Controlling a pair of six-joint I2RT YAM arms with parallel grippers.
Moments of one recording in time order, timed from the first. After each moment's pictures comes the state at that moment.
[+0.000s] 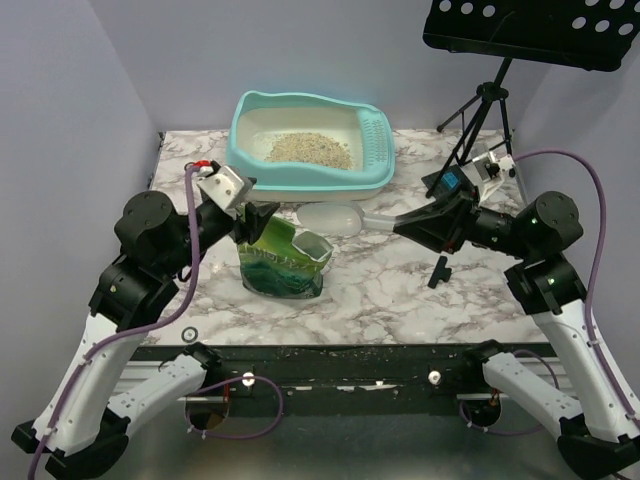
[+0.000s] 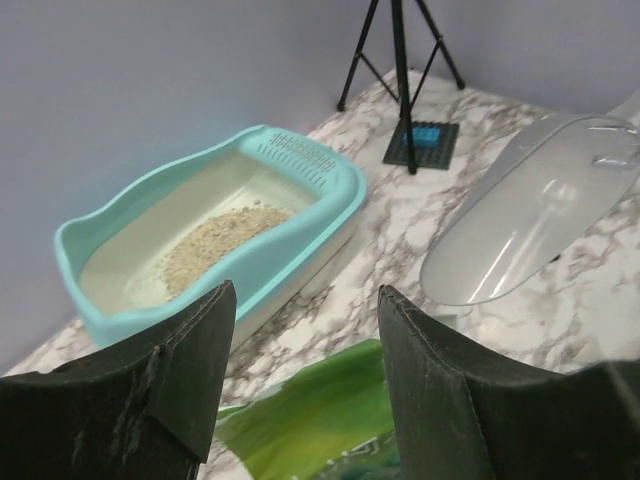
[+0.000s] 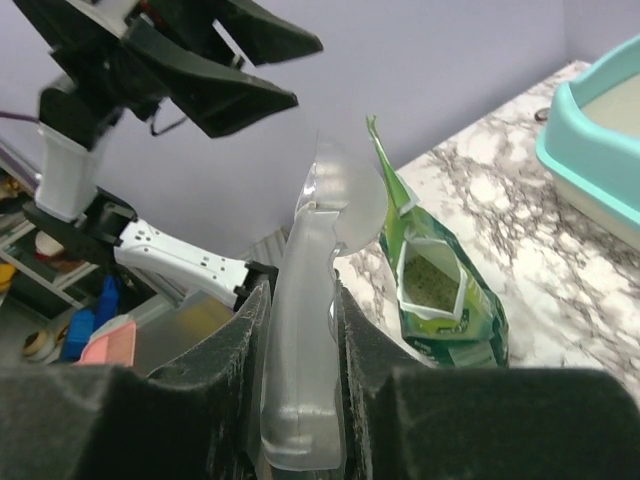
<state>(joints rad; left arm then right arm) -0.53 0.79 1.25 -0.45 0.27 0.16 0.36 0.81 1.05 -0.04 -0.86 0.59</state>
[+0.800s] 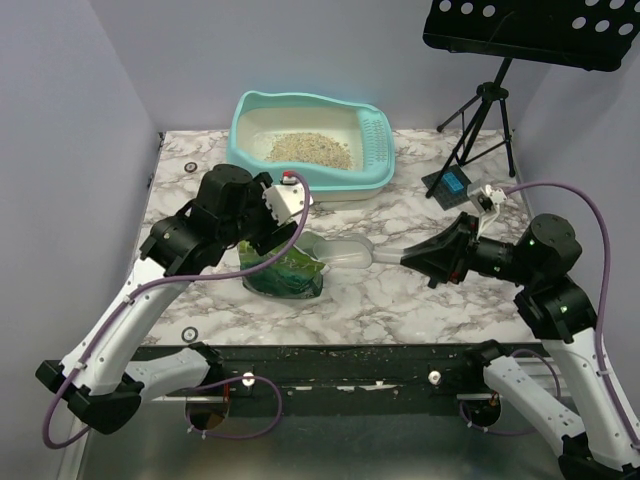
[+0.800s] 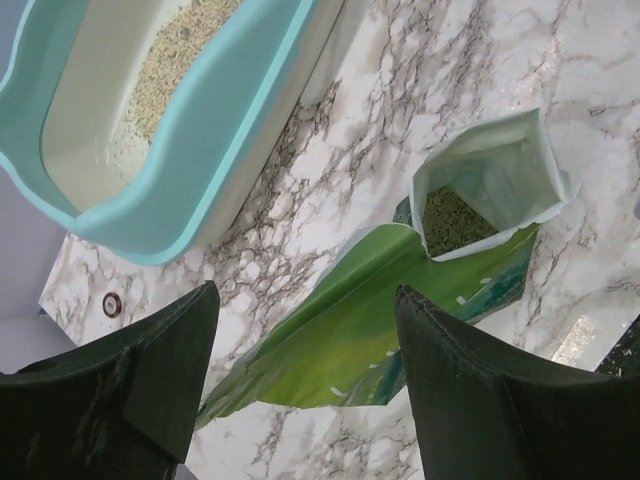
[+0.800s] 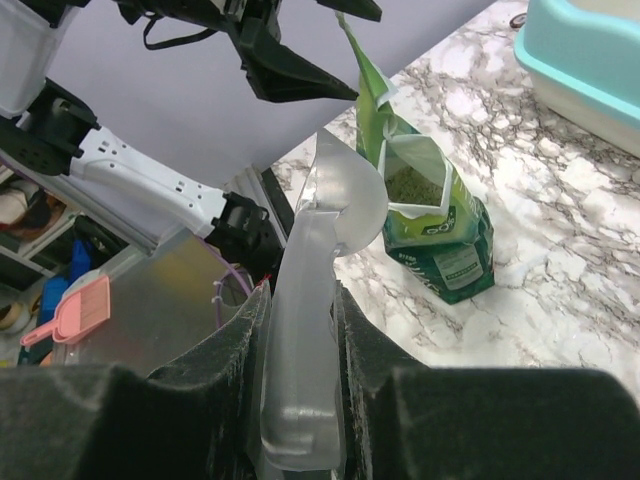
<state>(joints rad) -0.63 1.07 1.39 -0.88 0.09 0.54 0.36 0.66 1.00 -0.39 -0.84 0.40</state>
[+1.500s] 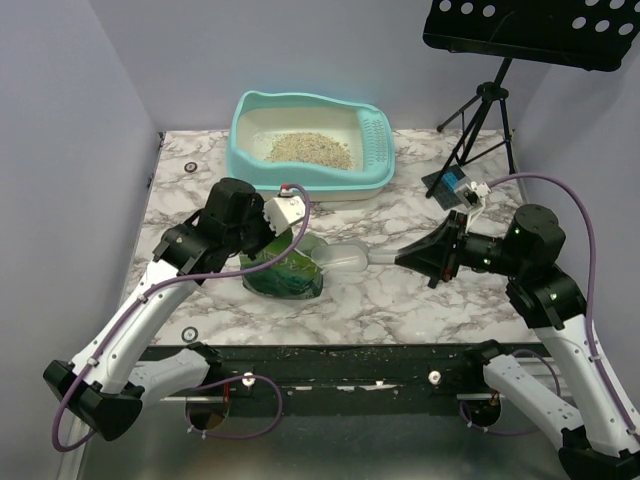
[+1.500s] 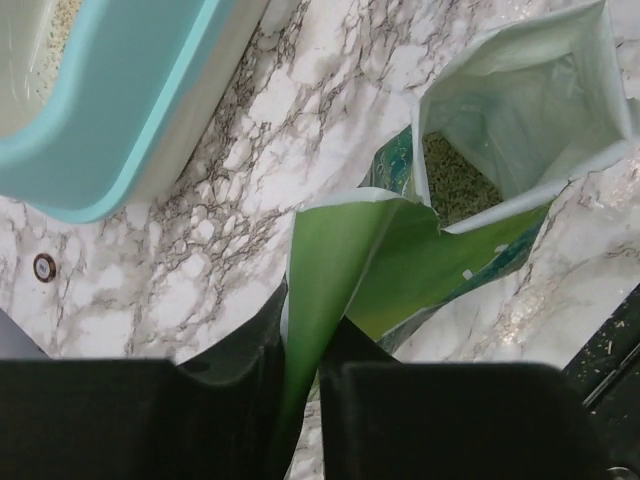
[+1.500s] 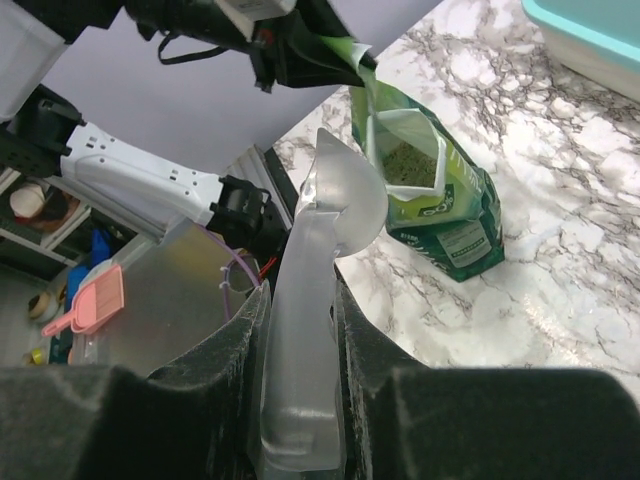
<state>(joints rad) -0.55 1.06 1.19 -0.84 0.11 0.53 0.36 0.71 0.97 -0.40 -0.86 0.40</state>
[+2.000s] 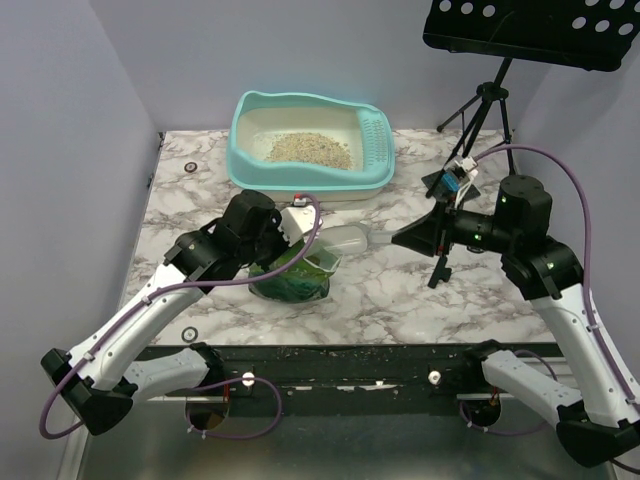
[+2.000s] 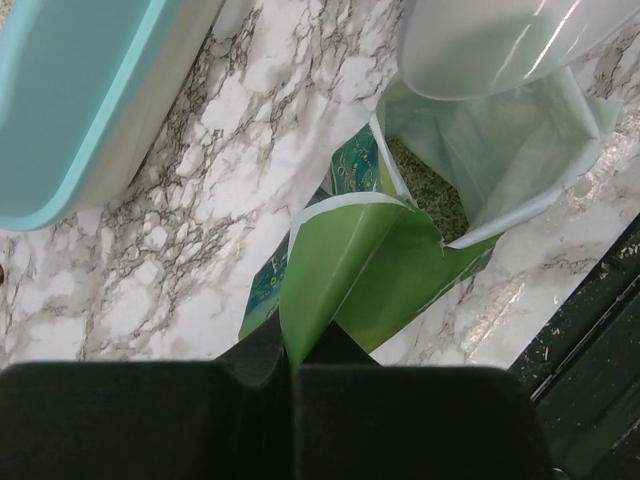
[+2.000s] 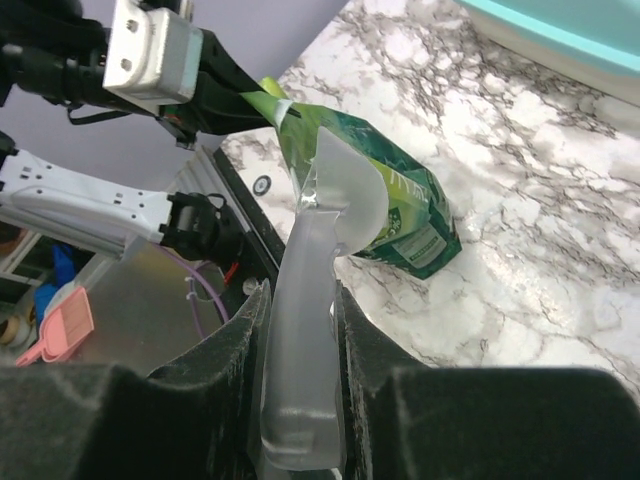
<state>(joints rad) -0.71 1.05 1.18 -0.85 0.03 0.38 0.37 0.89 1.16 -0.57 -0.74 0.33</state>
